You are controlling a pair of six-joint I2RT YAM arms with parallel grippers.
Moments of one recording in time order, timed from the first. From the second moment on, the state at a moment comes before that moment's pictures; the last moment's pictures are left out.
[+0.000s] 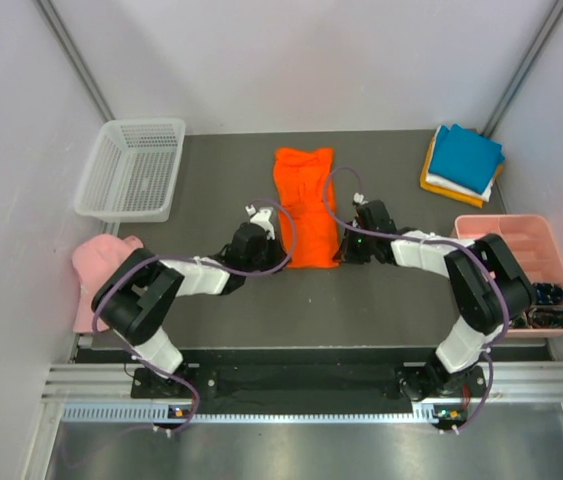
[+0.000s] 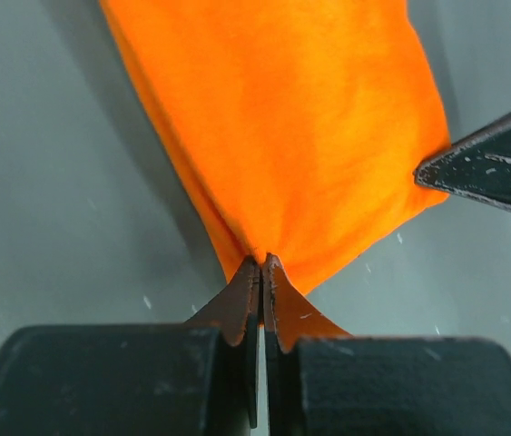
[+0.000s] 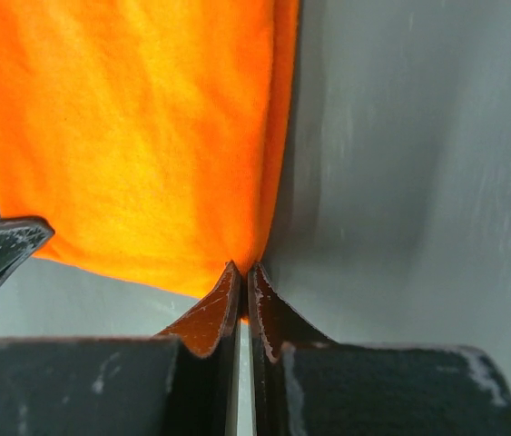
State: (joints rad) left arm -0.61 1.67 0.67 0.42 0.11 -0.55; right arm 0.46 1.69 0.85 -0.05 -0.20 0.58
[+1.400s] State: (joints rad) left arm -1.05 0.96 0.65 -0.18 -0.33 -0.62; right arm 0.84 1.05 0.85 -0.57 0.11 0.76
